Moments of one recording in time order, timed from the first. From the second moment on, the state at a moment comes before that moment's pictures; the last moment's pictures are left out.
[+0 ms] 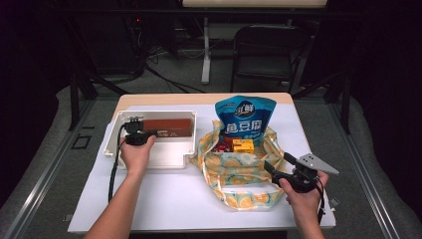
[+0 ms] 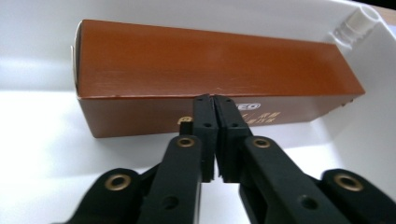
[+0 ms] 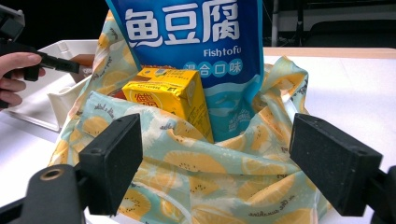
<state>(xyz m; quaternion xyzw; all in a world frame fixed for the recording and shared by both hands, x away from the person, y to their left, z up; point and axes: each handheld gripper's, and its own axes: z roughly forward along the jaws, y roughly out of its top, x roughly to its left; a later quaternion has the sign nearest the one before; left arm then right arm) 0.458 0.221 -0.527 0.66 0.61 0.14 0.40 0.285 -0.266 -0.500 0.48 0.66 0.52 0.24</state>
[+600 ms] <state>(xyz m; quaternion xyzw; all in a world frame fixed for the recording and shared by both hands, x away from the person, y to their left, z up) 0.409 0.213 -0.510 0.67 0.55 0.18 0.46 0.281 -0.262 -0.495 0.48 0.65 0.54 0.25</state>
